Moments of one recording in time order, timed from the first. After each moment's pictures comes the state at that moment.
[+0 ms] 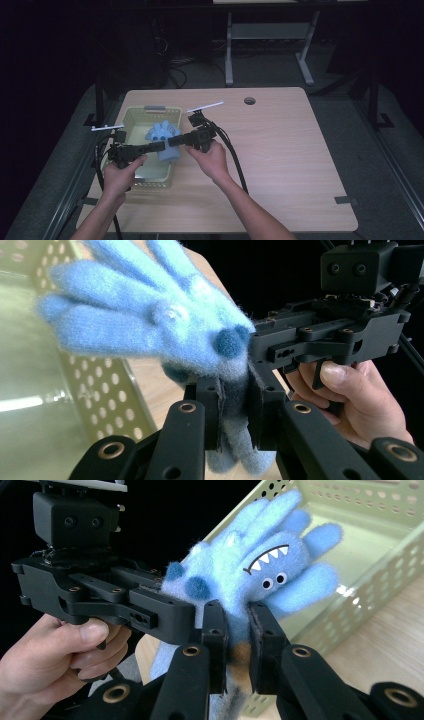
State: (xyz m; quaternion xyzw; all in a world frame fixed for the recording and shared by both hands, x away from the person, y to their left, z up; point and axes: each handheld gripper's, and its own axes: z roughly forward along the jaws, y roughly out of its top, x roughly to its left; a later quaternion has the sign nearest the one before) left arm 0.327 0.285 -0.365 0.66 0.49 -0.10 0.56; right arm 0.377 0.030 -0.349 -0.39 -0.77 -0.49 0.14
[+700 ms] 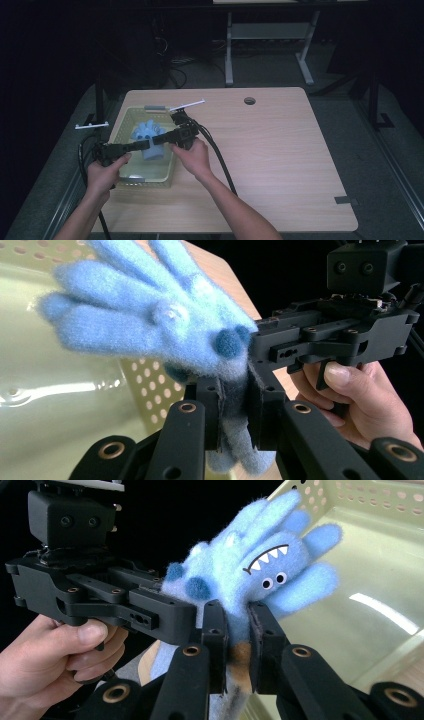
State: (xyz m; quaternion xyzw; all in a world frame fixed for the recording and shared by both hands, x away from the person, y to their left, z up) left arm 0.335 0.327 -0.365 0.66 0.51 -0.09 0.54; right arm 0.391 0.074 -0.356 -0.38 -0.77 -0.49 0.15
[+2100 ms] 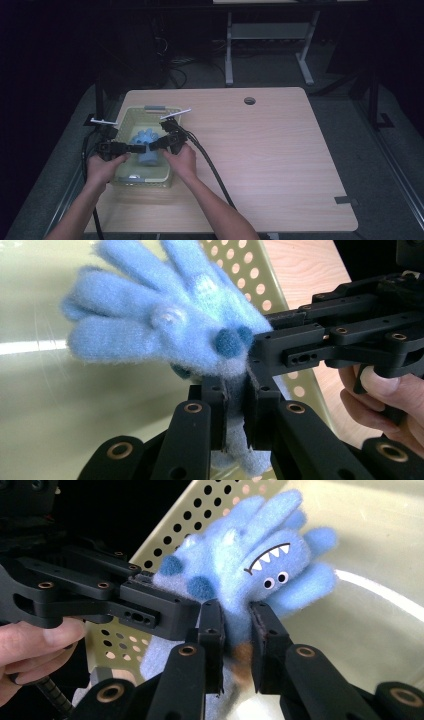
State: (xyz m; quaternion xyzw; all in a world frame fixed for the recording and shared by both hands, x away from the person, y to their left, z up) left arm 0.371 0.339 -0.393 0.72 0.55 -0.08 0.41; right arm 0.409 0.114 -0.407 -0.43 -0.78 -0.43 0.14
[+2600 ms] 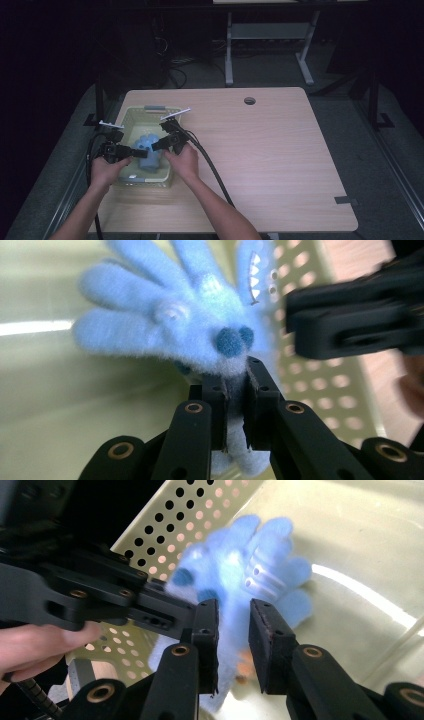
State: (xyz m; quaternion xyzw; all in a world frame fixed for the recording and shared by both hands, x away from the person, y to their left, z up) left arm 0.375 0.331 -0.409 0.74 0.57 -0.07 0.34; right arm 0.406 0.111 -0.402 -0.44 -0.79 -0.41 0.11
